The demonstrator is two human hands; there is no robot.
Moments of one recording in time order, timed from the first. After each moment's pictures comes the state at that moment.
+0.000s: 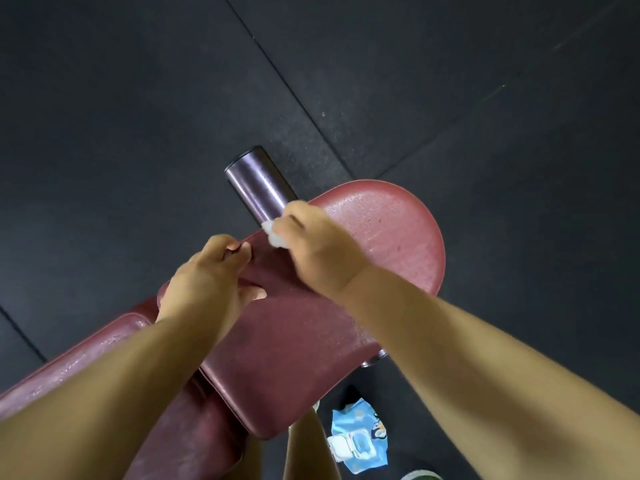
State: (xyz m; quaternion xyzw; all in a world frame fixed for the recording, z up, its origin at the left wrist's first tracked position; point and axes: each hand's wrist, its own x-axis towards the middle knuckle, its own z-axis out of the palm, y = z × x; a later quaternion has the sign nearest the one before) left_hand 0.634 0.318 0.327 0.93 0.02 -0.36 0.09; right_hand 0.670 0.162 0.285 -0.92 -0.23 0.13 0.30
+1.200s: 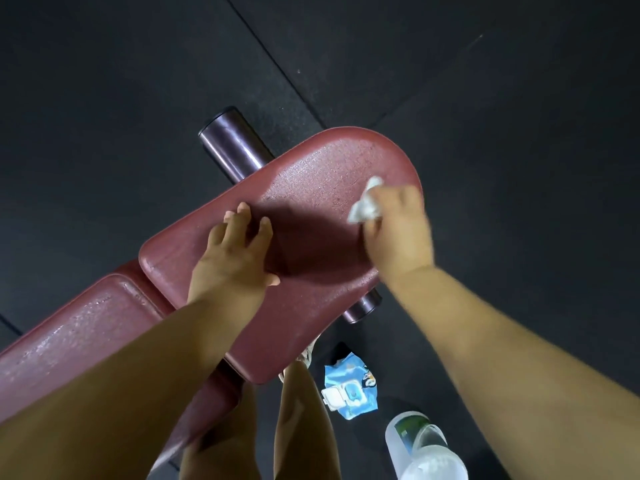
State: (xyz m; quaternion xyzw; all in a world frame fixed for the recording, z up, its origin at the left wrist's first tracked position) left_hand 0.594 0.286 0.323 0.92 -0.03 -0.37 0.10; right_hand 0.606 0.075 0.289 -0.96 0.10 0.11 0.24
